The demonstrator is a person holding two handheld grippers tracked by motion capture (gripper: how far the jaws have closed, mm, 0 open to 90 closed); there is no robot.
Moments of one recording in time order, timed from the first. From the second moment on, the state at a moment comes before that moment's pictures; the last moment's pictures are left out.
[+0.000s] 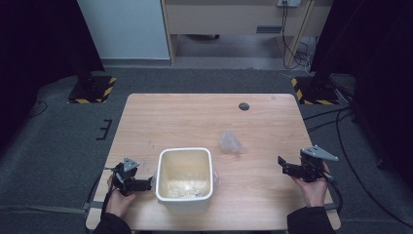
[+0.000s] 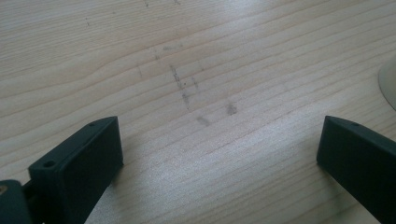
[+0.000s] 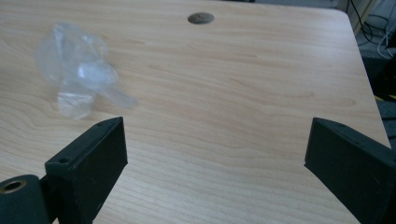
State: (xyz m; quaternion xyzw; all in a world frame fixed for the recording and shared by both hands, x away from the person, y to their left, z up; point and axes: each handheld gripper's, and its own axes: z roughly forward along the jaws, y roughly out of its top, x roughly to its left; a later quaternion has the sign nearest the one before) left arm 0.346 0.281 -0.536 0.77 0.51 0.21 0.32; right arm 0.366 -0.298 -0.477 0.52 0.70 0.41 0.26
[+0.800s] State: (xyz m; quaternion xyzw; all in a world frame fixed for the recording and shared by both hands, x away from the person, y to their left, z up) left arm 0.346 0.280 -0.537 0.77 0.51 0.21 0.32; right arm 0.357 -0.281 -0.417 0.48 0.67 0.47 0.30
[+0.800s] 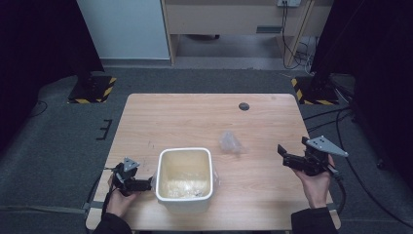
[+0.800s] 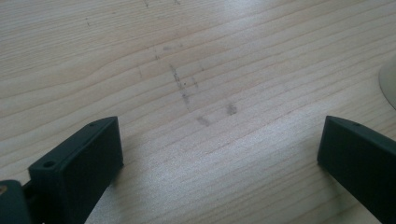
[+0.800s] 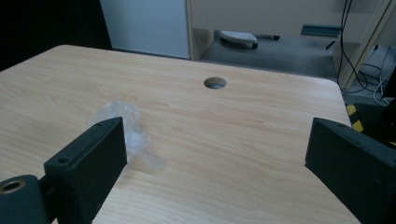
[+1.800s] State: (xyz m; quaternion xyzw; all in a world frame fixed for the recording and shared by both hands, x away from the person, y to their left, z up) left arm 0.346 0.280 -0.537 0.77 0.51 0.21 0.32; right arm 0.383 -0.234 -0.368 0.44 0.67 0.51 0.32
